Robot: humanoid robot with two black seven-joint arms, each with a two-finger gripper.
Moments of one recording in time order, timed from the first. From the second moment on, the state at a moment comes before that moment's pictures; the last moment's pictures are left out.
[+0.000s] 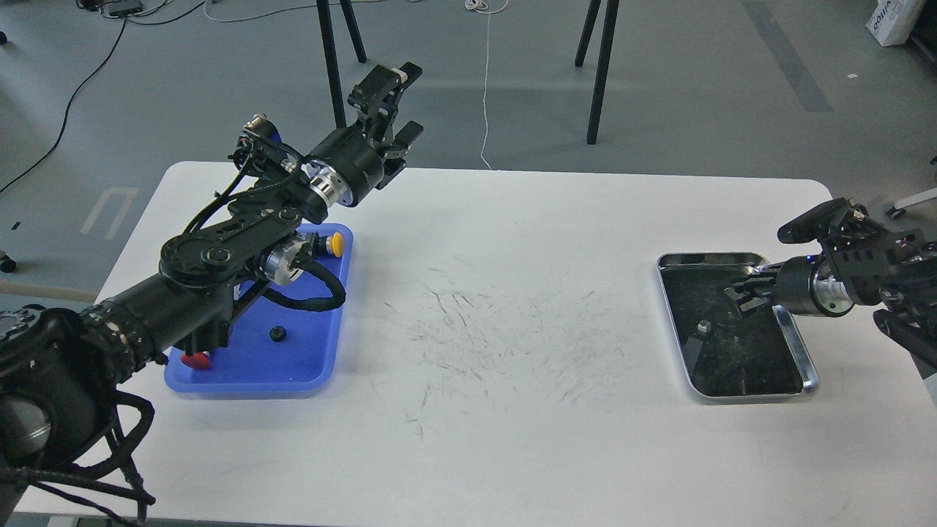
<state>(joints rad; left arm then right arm) -0.97 0.14 -0.38 -0.65 0.47 -0.11 -0.49 0.96 -0.61 -0.03 0.65 -1.81 0.21 0.49</state>
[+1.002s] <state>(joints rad) -0.93 0.14 -0.38 -0.66 0.47 -0.11 -0.49 0.96 -0.62 0.05 0.64 -1.77 0.13 0.48</state>
